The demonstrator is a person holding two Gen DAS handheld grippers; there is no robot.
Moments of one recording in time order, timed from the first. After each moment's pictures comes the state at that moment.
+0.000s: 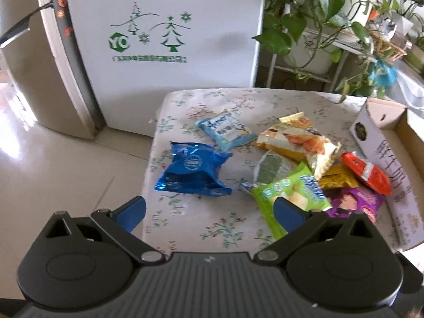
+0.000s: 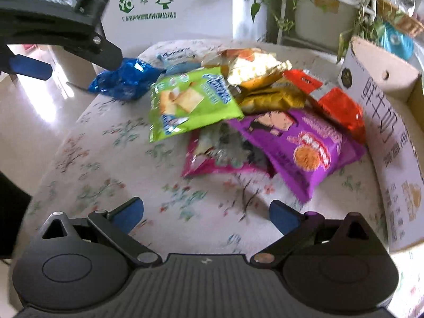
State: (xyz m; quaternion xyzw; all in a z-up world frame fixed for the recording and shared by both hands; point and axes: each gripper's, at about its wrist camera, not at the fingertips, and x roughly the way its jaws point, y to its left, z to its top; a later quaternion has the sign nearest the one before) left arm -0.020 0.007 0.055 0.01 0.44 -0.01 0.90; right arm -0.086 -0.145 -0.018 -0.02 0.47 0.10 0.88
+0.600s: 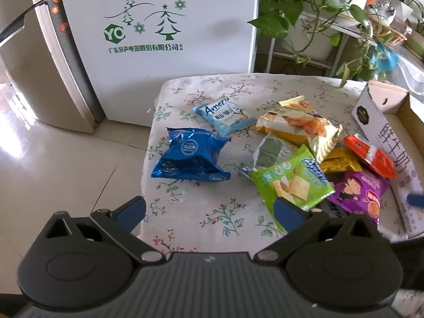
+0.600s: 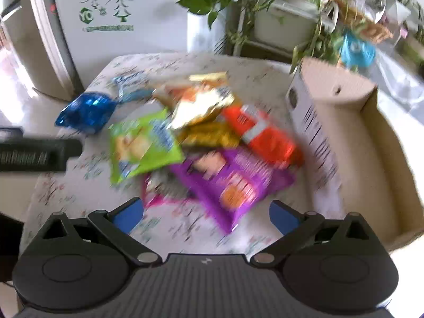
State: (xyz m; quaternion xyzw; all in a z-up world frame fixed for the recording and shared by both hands) left arm -0.019 -0.001 0.046 0.03 0.46 -0.01 0.88; right arm -0.043 -0.169 0.044 -0.06 0.48 0.01 0.87
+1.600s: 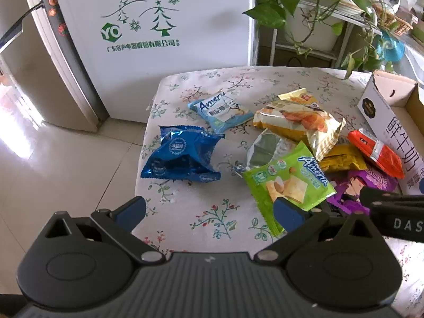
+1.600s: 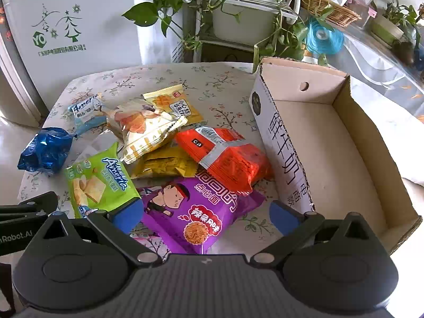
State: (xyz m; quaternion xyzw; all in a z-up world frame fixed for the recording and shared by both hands) left arm -0.013 -0.024 0.037 0.05 0.47 0.00 0.88; right arm -0.021 -0.188 0.041 -0.01 0.49 -0.06 0.87
